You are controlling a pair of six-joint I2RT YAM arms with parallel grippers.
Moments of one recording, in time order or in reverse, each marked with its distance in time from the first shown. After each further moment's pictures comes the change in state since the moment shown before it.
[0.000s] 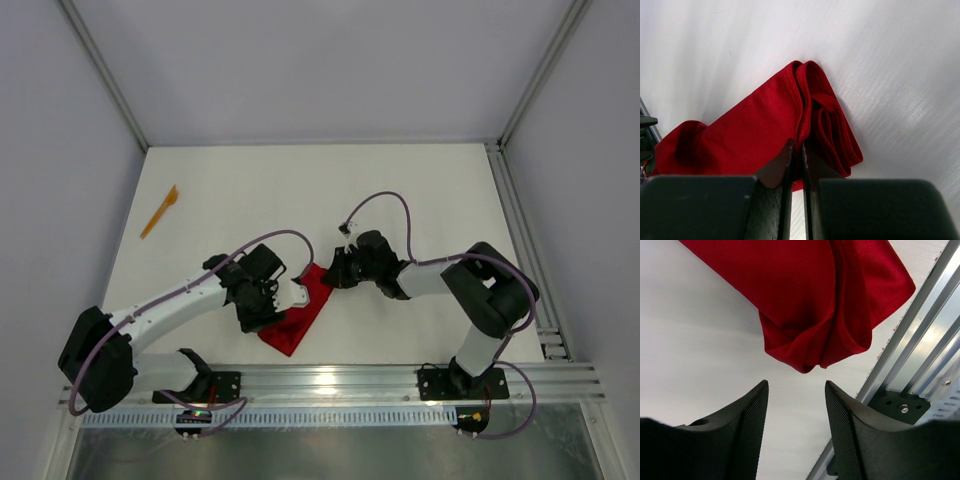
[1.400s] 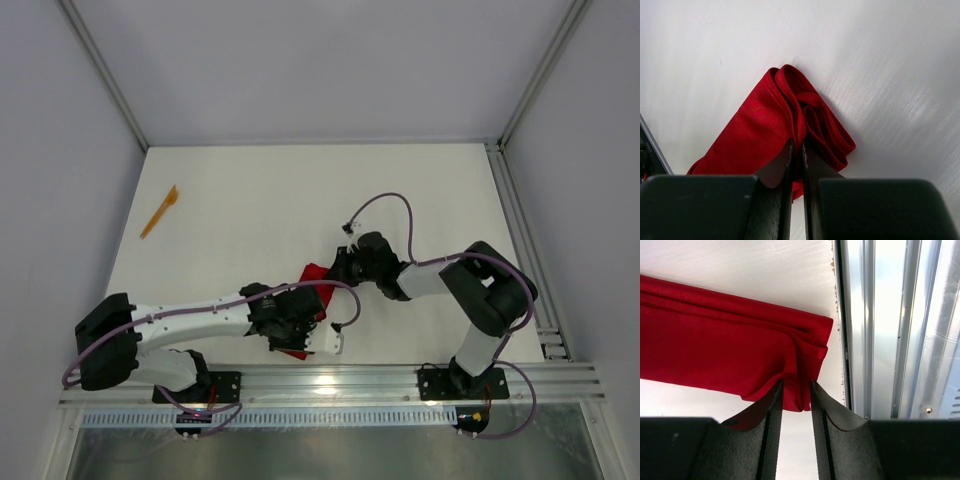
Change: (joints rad) left arm -0.435 0.087 0.011 0.164 -0.047 0.001; right arm 0.000 0.011 -0.014 0.030 0.044 0.046
